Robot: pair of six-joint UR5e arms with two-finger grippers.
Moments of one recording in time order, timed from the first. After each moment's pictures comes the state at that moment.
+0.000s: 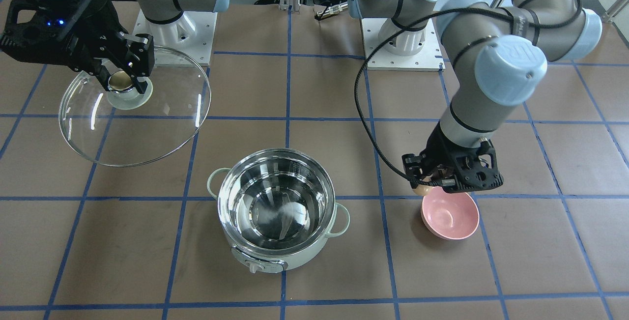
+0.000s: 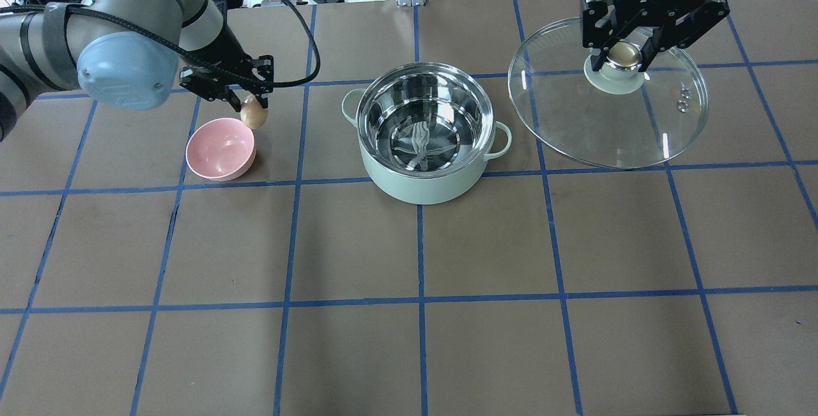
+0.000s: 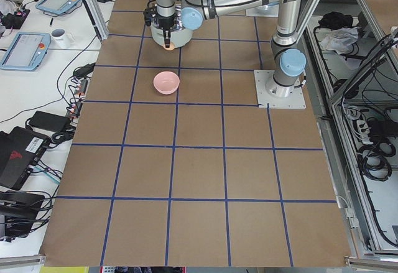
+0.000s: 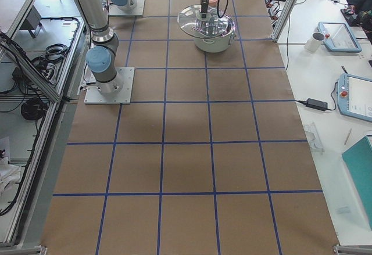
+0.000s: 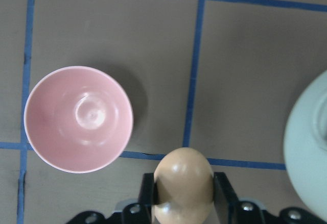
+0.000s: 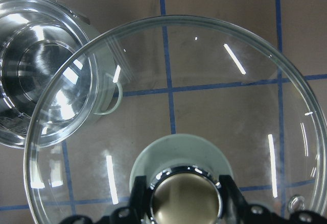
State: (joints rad) left arm -1.54 -1.80 -1.63 -1.21 1.57 -0.07; right arm 1.56 -1.55 1.43 -1.49 -1.57 0.07
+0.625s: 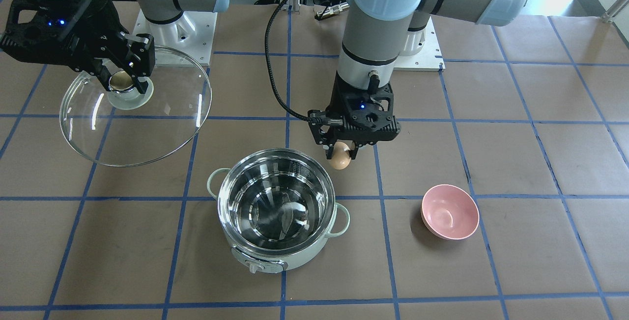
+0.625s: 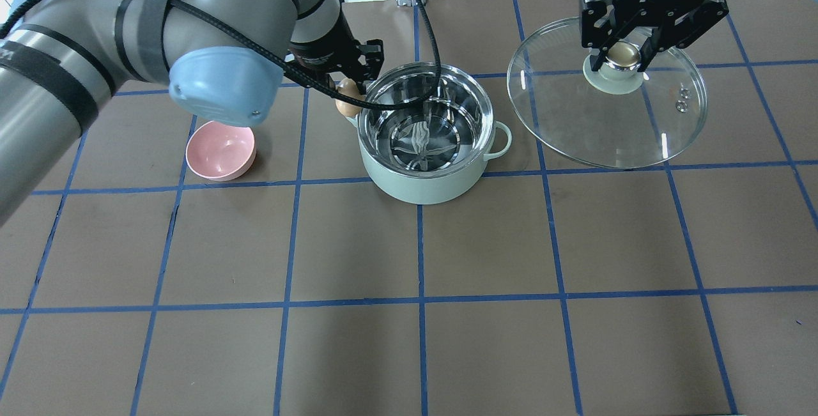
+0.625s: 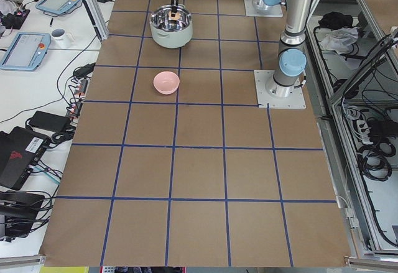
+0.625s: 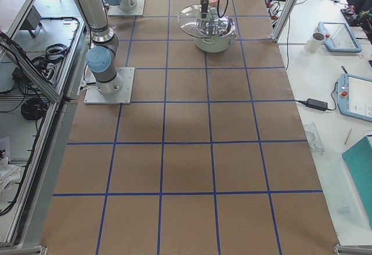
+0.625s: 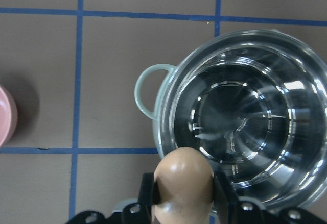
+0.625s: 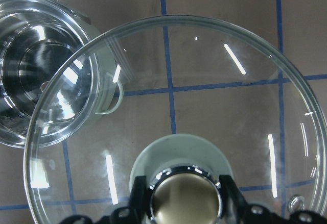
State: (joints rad) left arm -1.82 -1.77 -1.55 -1.19 1.56 -0.28; right arm 1.56 -1.55 1.43 -1.49 -1.57 0.07
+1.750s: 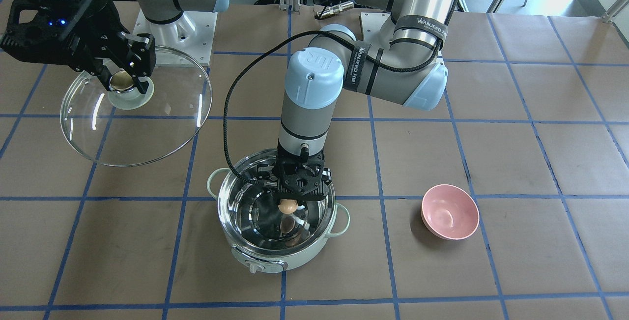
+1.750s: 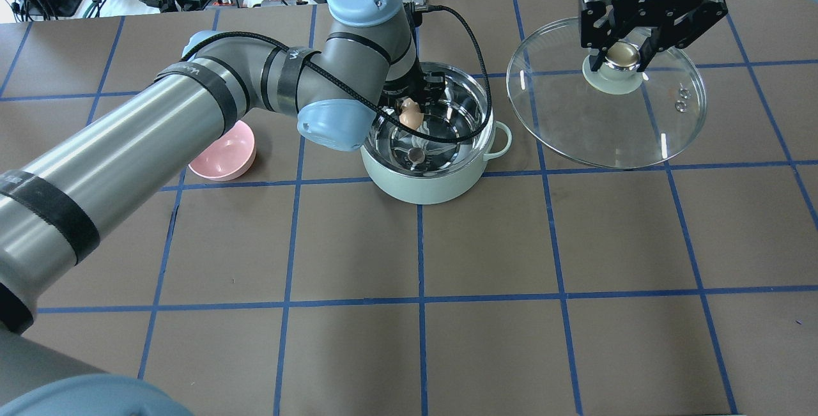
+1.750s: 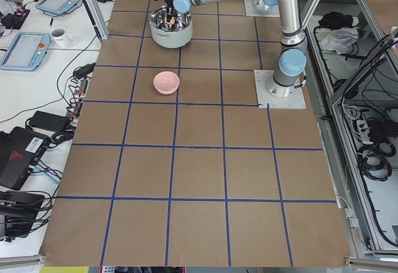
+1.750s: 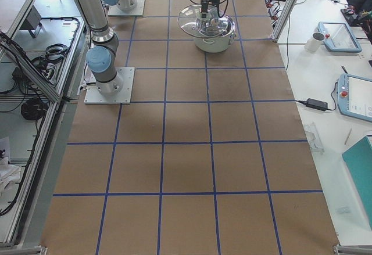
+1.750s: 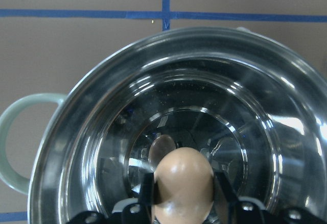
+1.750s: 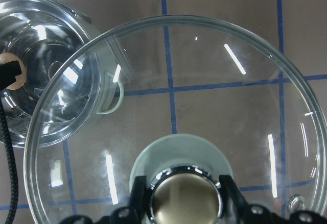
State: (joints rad) left arm -1.91 -2.02 -1.55 -0.91 1.53 -0.34; right arm 1.56 -1.55 1.43 -1.49 -1.57 0.07
